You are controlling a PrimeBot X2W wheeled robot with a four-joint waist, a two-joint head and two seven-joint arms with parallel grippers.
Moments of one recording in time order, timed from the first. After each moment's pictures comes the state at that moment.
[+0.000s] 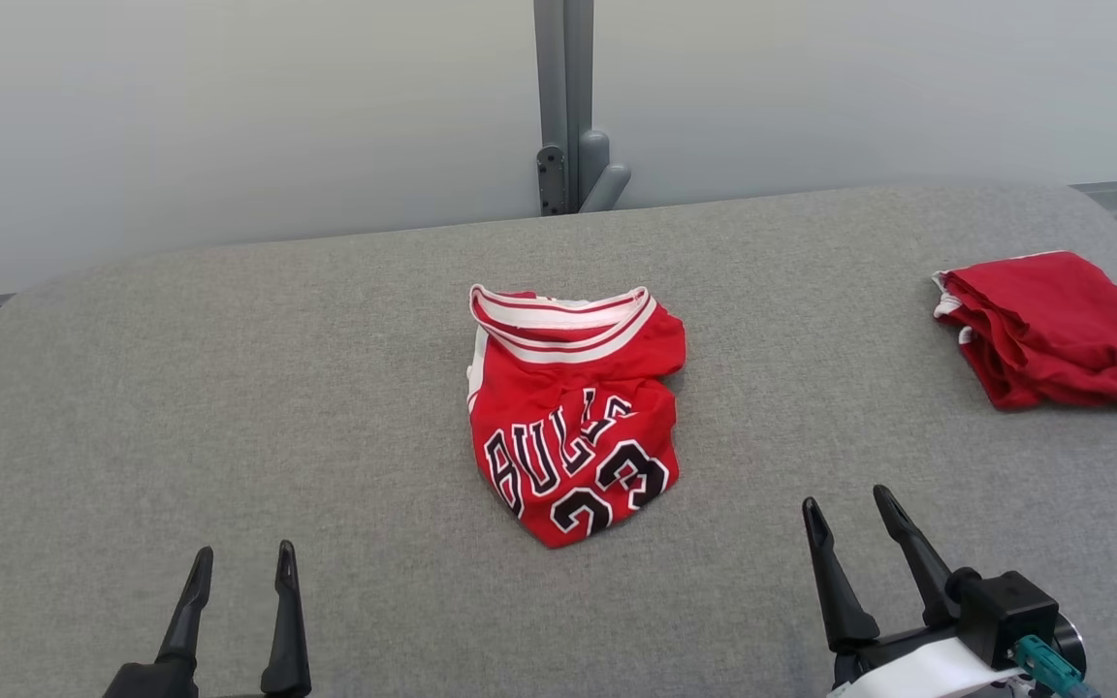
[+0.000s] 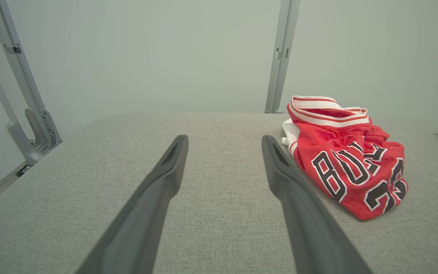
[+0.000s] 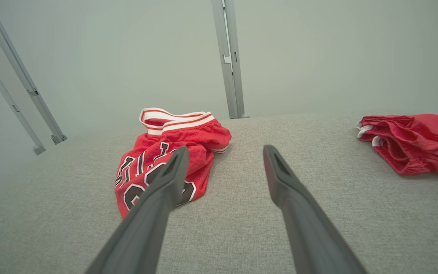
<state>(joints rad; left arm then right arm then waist) 0.17 0.05 0.00 0.07 -0.16 -0.08 -0.26 0.11 -0.06 0.14 0.07 0.19 0.13 -0.26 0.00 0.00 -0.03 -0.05</state>
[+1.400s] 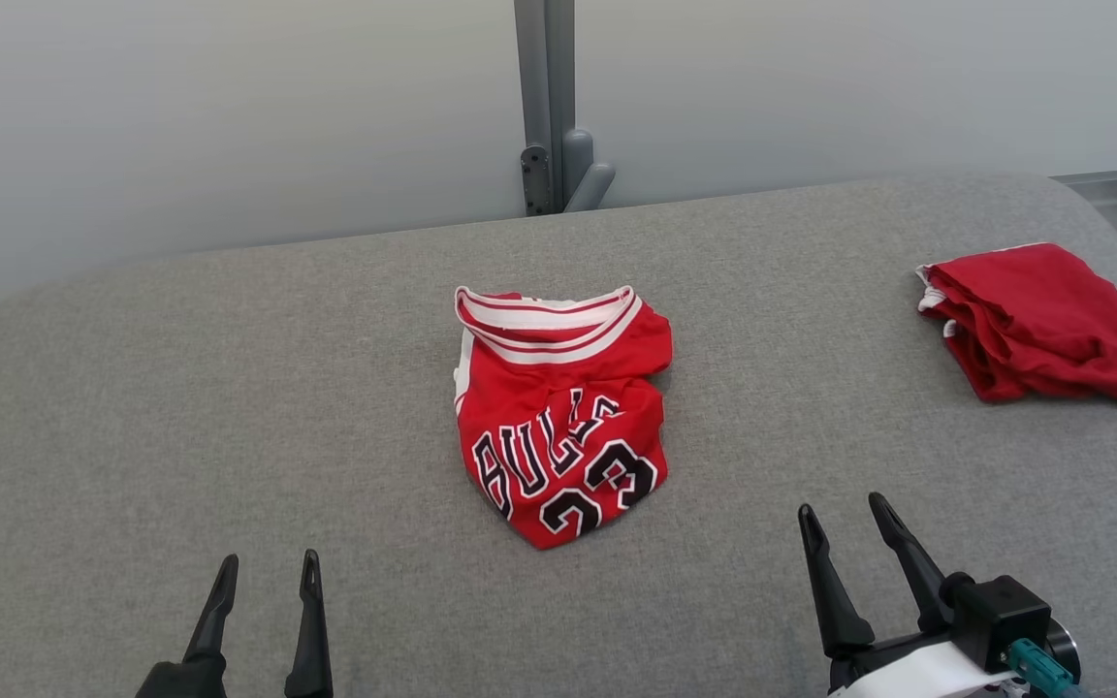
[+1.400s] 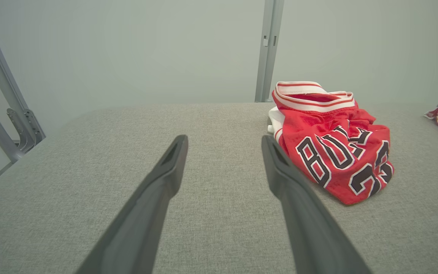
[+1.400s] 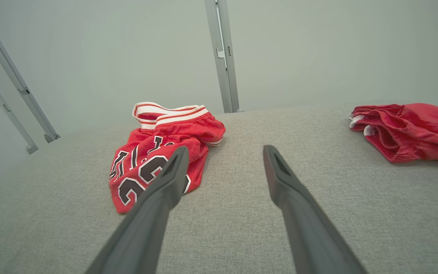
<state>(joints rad) 0.16 0.05 -0.05 0.10 -0.14 -0.04 -0.26 0.11 -0.05 0.15 0.09 0.19 0.13 -0.26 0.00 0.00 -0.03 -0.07</state>
